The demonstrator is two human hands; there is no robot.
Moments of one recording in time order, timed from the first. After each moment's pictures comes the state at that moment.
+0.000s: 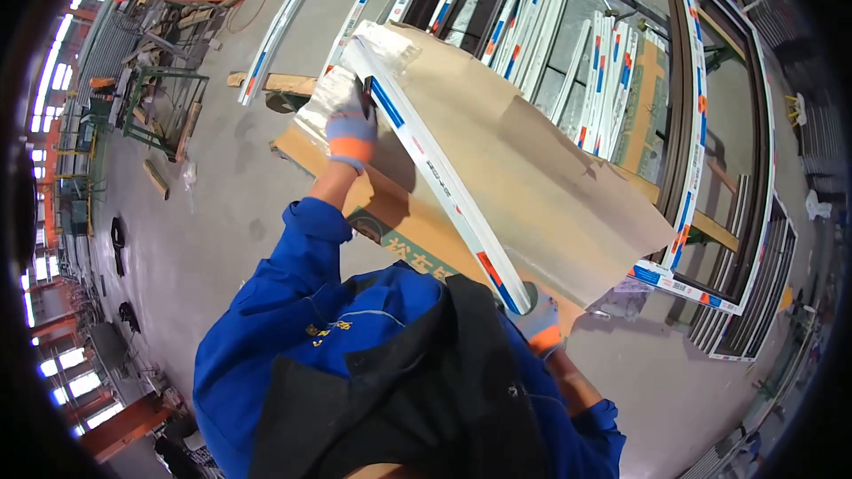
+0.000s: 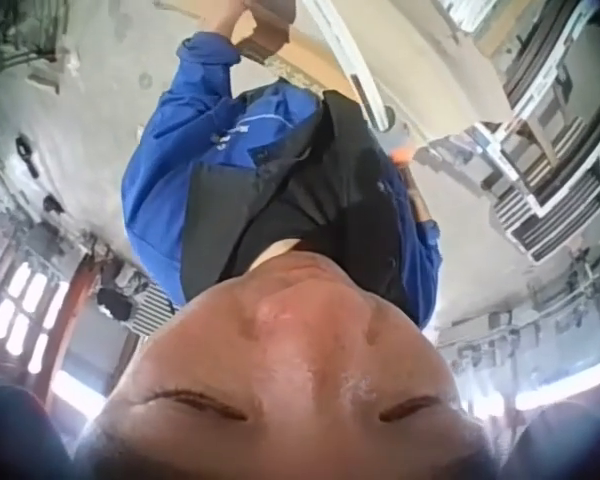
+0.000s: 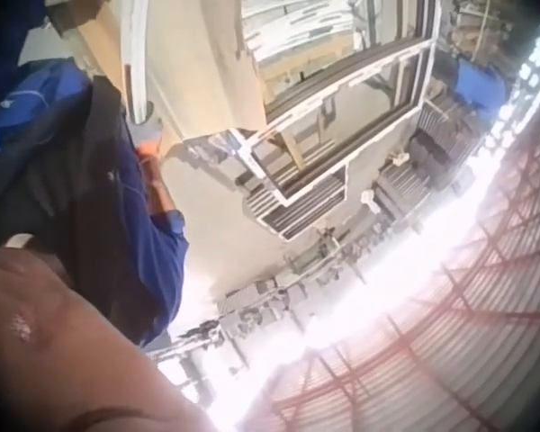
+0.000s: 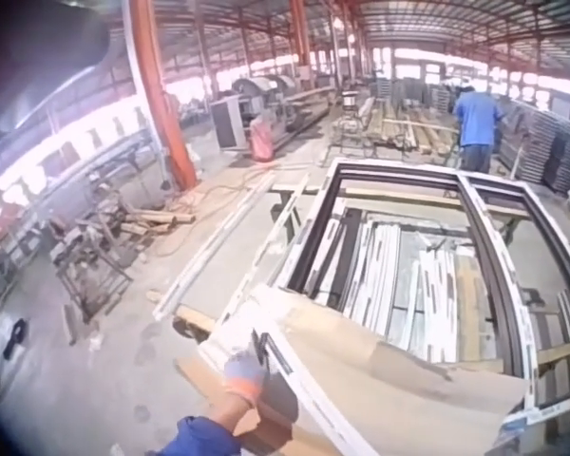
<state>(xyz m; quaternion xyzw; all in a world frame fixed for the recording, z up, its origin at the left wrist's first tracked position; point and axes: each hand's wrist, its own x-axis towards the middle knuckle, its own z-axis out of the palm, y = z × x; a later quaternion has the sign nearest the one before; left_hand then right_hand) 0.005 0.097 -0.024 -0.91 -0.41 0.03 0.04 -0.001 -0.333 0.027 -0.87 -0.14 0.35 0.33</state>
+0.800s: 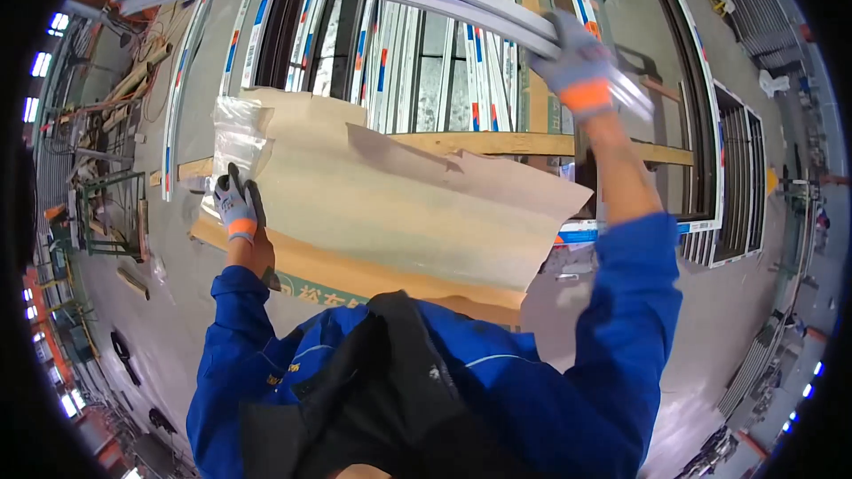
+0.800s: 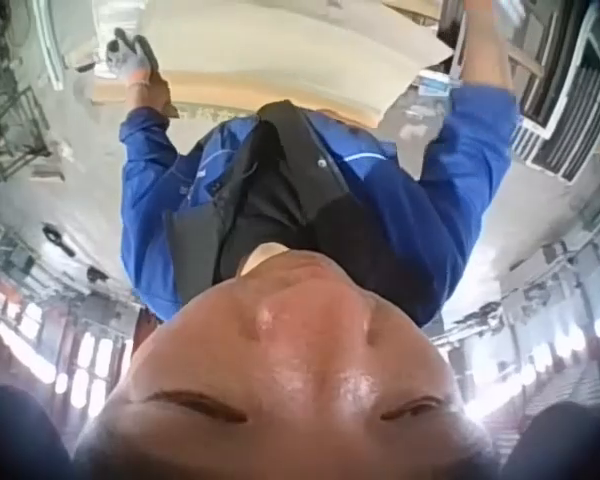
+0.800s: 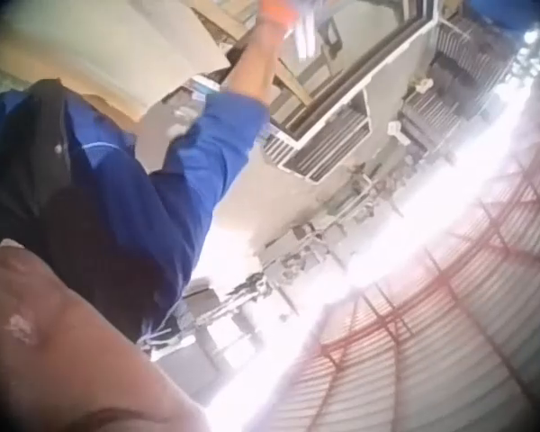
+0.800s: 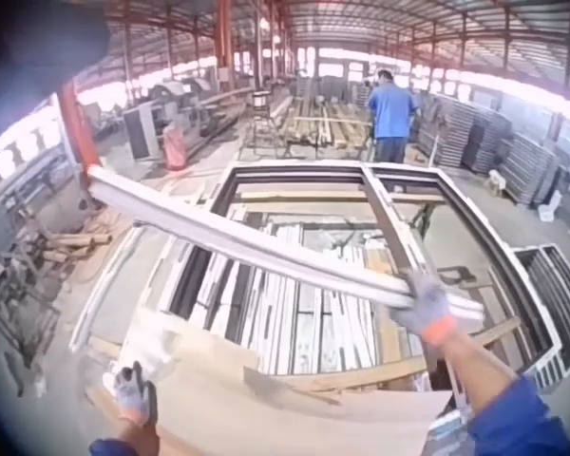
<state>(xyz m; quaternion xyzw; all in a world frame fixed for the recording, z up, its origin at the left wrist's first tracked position) -0.021 0.127 -0.091 -0.93 -0.37 -0.04 0.05 0.375 -0.337 0.085 -0.91 -0.32 -0.18 0.19</state>
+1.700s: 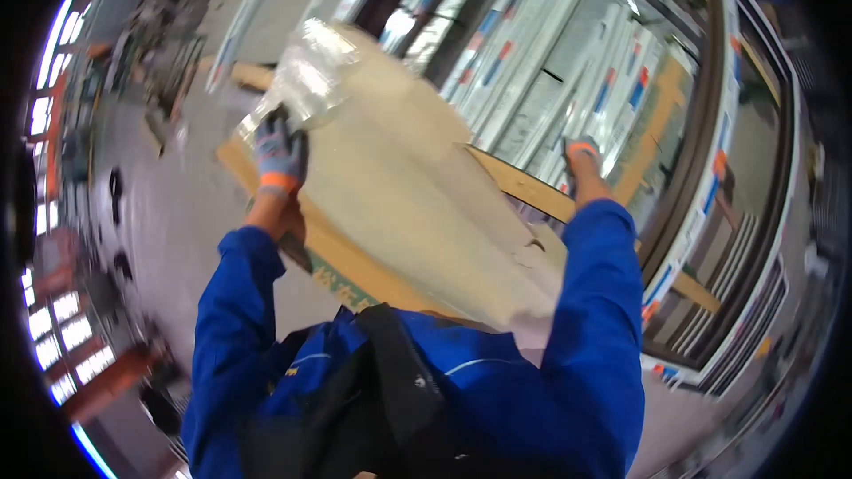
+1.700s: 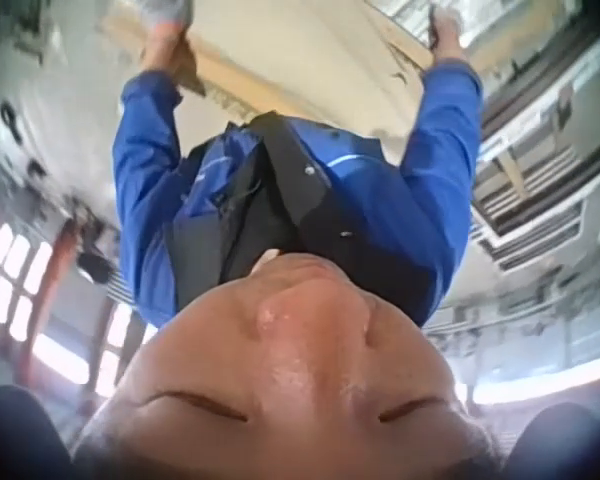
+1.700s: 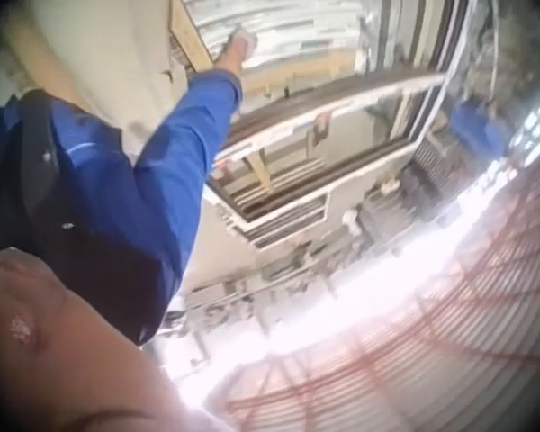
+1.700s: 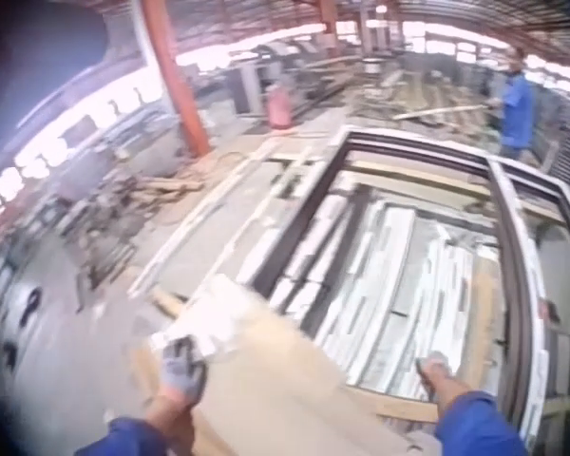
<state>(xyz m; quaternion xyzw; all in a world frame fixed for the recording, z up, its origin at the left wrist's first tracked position) -0.014 0.110 -0.076 -0.91 -0.41 -0.10 0.02 0.457 -0.228 -0.294 -0.92 -0.07 0.38 0.07</state>
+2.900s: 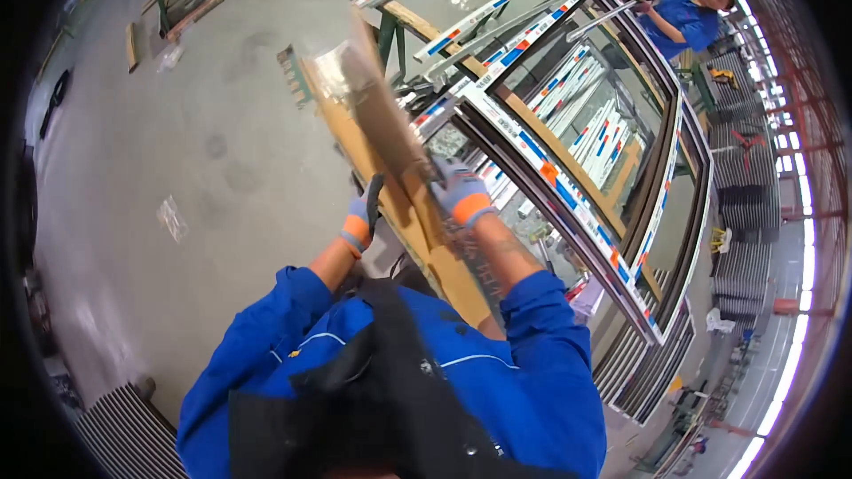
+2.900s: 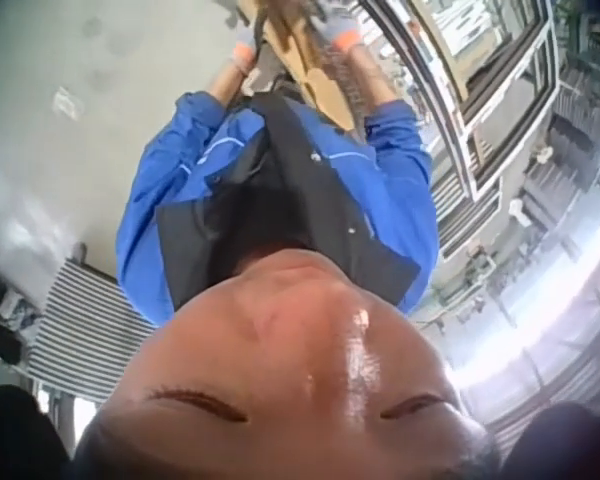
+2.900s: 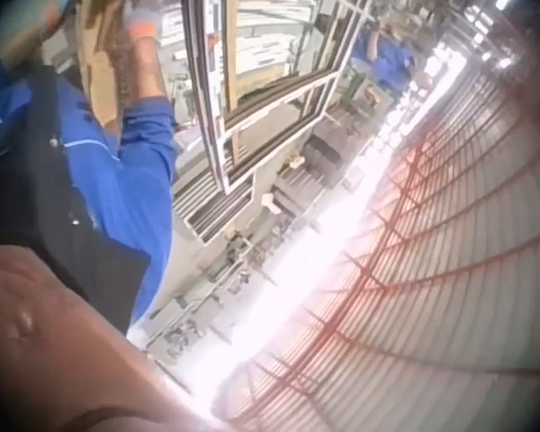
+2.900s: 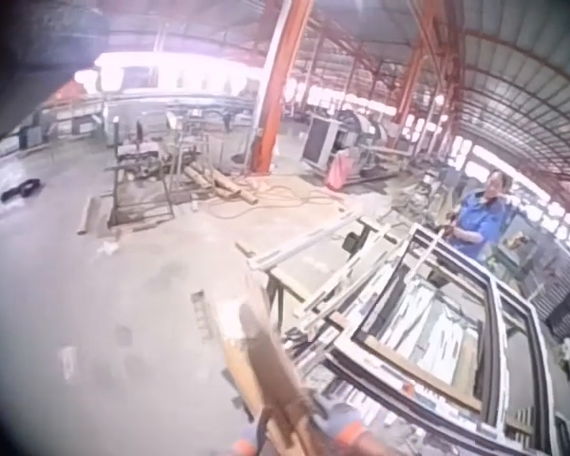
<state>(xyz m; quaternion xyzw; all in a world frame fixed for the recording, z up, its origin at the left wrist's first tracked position) -0.391 -0.038 -0.148 -0.31 -0.41 -0.36 -0.78 -0.191 -0.089 -0.034 -0.76 -0.62 0.19 0.07</state>
